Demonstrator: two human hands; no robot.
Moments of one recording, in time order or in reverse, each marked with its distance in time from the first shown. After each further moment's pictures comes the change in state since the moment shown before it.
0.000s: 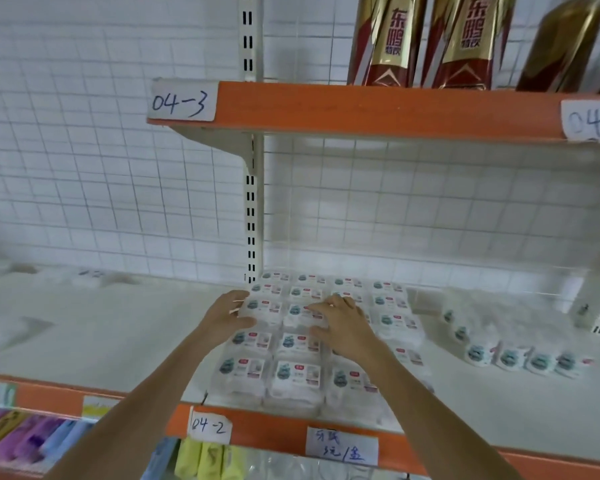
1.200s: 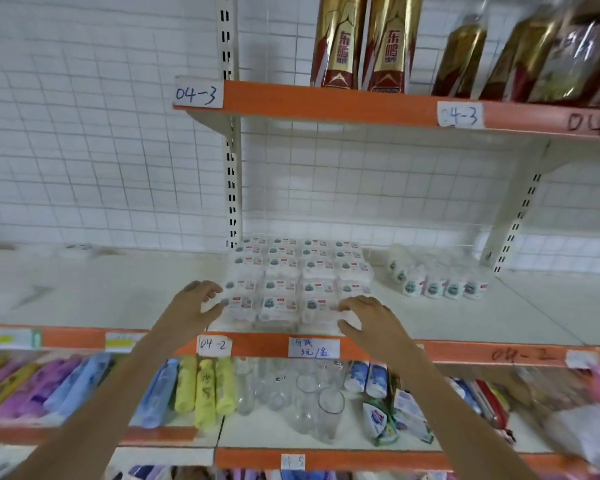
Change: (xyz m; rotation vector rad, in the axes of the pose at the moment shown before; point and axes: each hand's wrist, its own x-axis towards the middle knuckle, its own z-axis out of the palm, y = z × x) left_hand -0.142 0.007 -0.029 0.514 0.074 0.388; right_hand -0.184 -0.012 -0.037 -0.003 0.134 0.076
